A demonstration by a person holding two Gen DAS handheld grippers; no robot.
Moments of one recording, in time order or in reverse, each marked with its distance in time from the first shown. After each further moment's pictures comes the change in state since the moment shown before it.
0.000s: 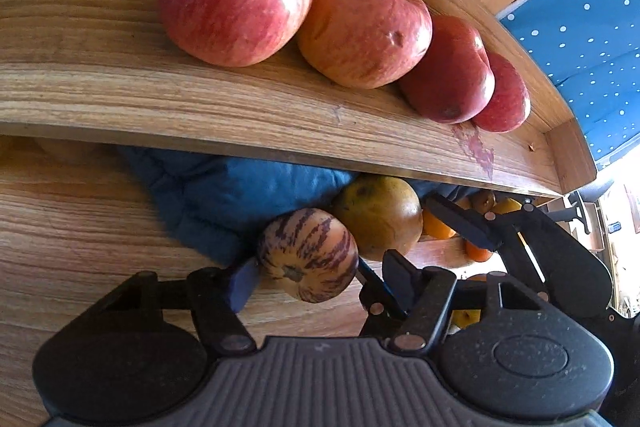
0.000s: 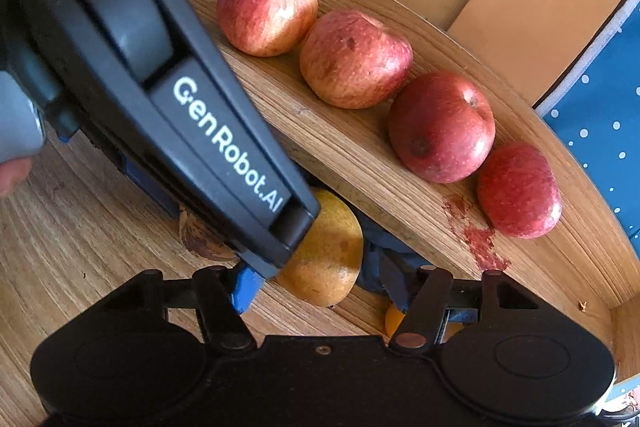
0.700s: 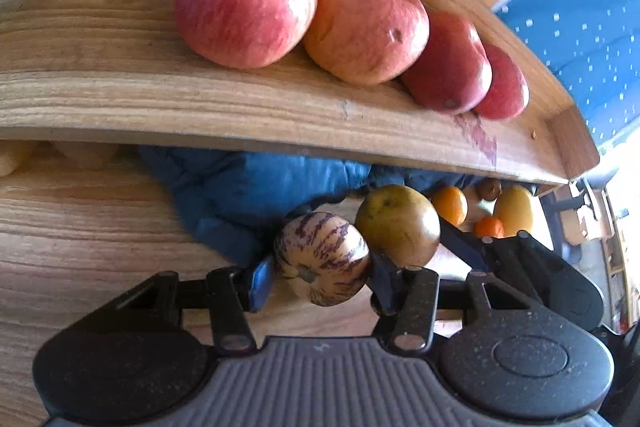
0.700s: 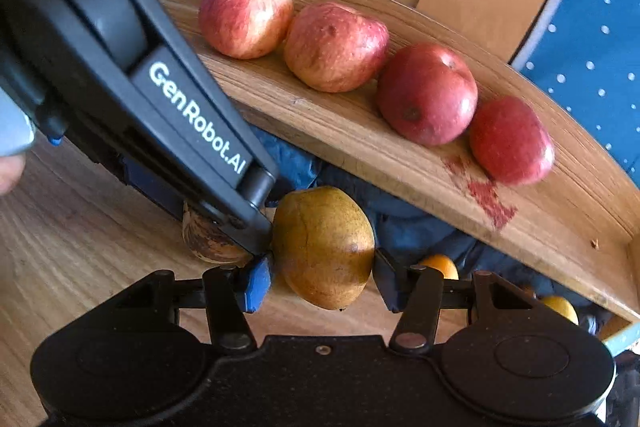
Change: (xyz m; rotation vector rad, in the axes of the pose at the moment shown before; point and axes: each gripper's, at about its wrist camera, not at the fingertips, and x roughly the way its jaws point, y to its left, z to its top) left arm -0.019 0.008 -0.010 0.056 -0.005 0.035; right arm -0.011 0.014 -0.017 0.176 -0.016 -0.020
